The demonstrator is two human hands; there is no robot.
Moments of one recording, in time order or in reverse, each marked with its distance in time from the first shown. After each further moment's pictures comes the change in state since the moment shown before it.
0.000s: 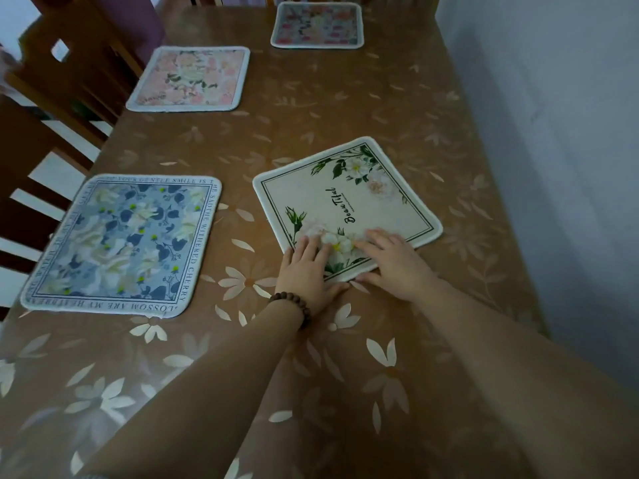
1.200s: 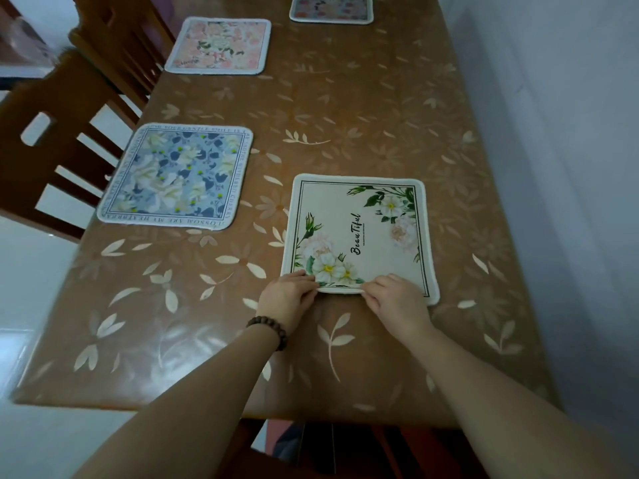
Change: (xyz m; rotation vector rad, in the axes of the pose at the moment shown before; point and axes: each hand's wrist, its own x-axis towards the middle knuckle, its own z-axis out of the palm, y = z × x) left_hand -0.221 -0.019 0.002 -0.325 0.087 0.050; right_hand -0.197 -0.141 0.044 0.088 0.336 0.027
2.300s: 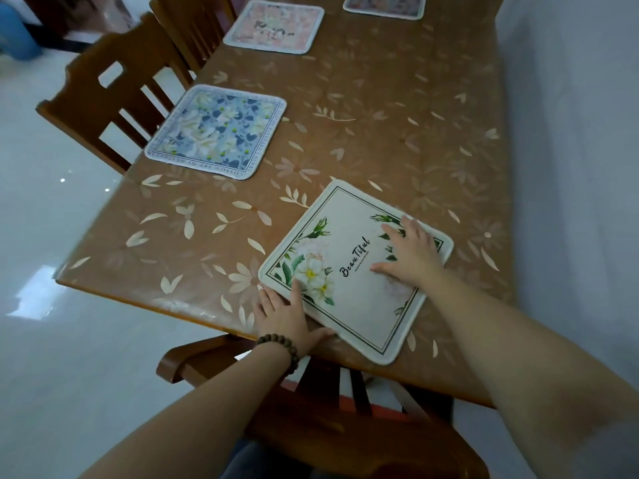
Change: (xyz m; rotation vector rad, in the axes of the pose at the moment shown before) left_hand -0.118 0.095 0.051 0.262 -0.291 -0.671; right_hand 0.008 0.073 -0.015 -0.080 -0.459 0.152
